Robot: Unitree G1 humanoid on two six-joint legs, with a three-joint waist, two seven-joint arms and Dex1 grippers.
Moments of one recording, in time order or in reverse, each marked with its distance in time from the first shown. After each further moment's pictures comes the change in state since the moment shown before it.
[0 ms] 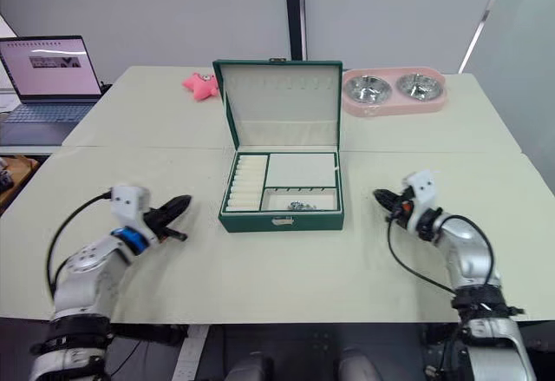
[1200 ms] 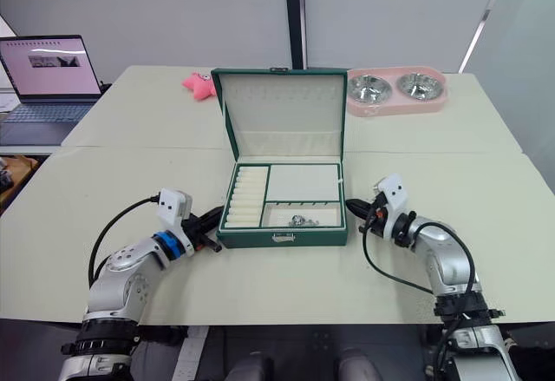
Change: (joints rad) left arm 0.074 -0.076 -0.067 -0.186 -0.008 0.143 -0.072; right arm 0.087 0.038 0.047 -0.229 0.015 0.194 0.014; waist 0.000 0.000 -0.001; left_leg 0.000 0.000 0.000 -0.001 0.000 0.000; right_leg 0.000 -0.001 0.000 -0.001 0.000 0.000
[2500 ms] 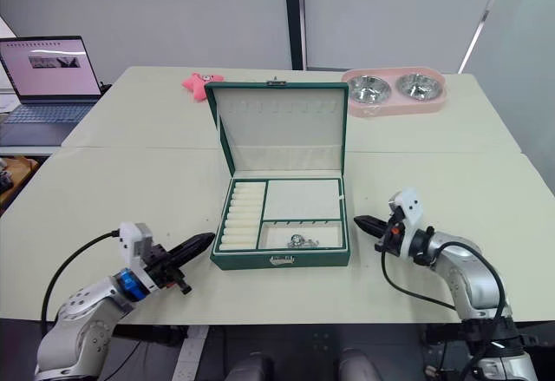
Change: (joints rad) left arm 0.336 0.083 0.164 -0.224 -0.197 -0.067 -0.196; right arm 0.117 -0.125 -0.069 -0.141 0.111 0.127 0.054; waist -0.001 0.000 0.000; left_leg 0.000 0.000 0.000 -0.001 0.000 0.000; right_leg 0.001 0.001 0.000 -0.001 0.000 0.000
